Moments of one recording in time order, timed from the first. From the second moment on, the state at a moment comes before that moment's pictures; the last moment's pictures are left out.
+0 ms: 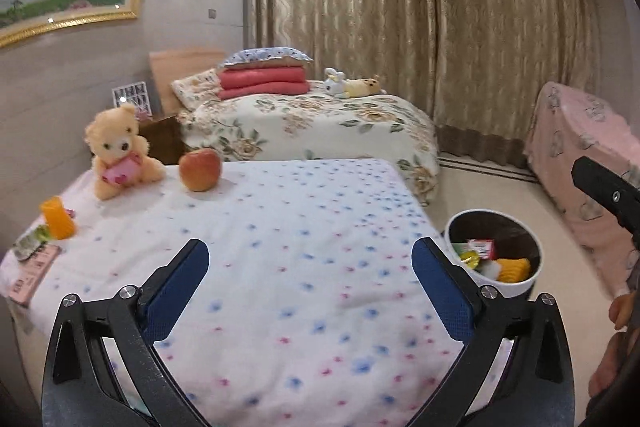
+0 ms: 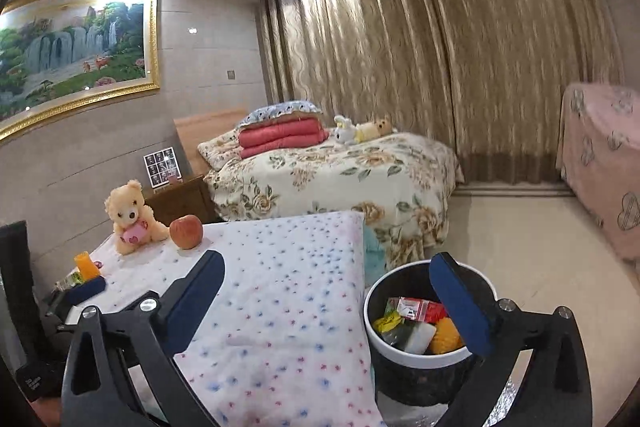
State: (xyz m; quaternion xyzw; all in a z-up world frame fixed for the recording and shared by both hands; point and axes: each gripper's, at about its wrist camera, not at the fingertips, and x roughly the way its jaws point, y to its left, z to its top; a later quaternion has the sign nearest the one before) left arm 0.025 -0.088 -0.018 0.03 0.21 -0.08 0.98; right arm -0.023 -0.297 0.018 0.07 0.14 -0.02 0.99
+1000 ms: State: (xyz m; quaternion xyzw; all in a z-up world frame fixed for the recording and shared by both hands) left arm 0.027 -0.079 -0.028 0.03 0.21 -0.05 0.98; right arm -0.006 -0.287 -0.013 0.05 0.18 0.00 0.98
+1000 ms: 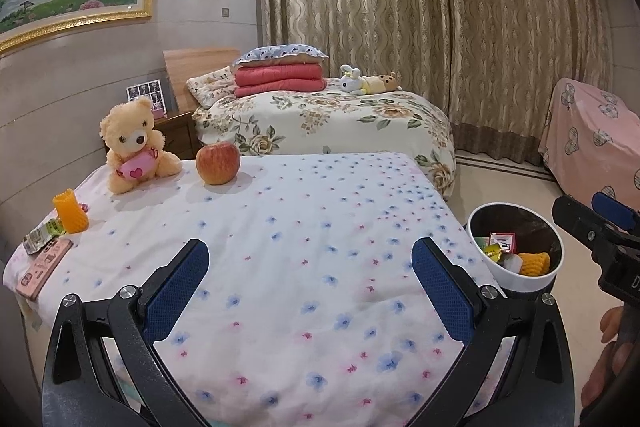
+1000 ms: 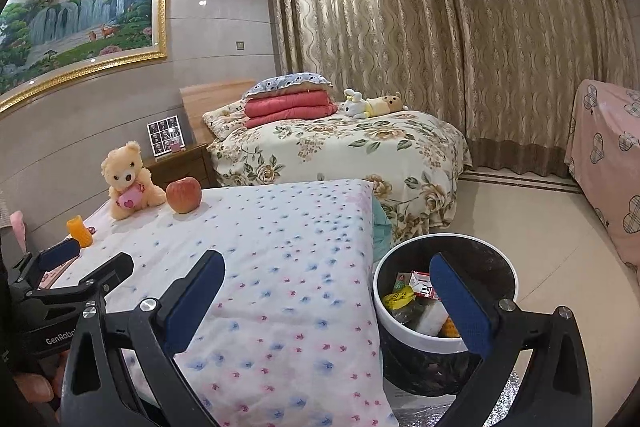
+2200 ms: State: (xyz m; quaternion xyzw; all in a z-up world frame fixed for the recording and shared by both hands) left arm 0.021 -0.076 -0.026 0.03 0.19 -0.05 0.98; right arm -0.006 -0.281 -0.014 0.05 0.19 0.00 0.98
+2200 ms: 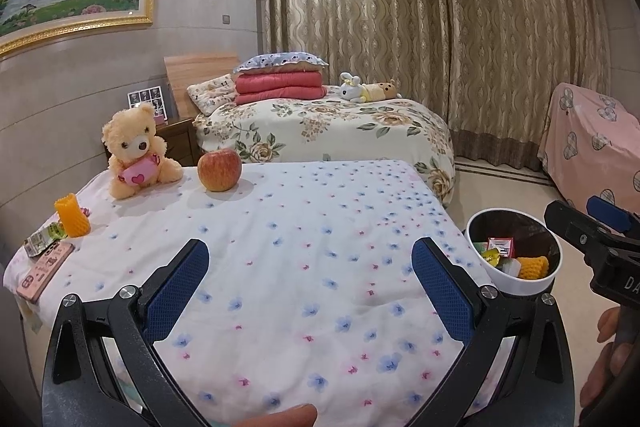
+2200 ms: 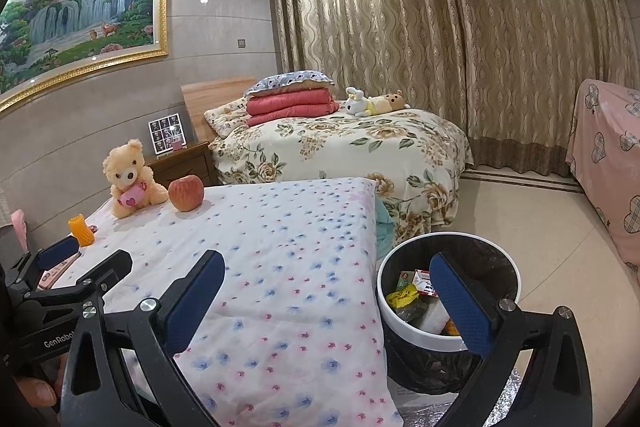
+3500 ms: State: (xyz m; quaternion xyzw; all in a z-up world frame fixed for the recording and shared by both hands) left arm 0.017 -0.074 -0.024 0.02 0.19 -0.05 0.98; right arm -0.007 -0.282 -0.014 0.05 0.19 0.00 0.98
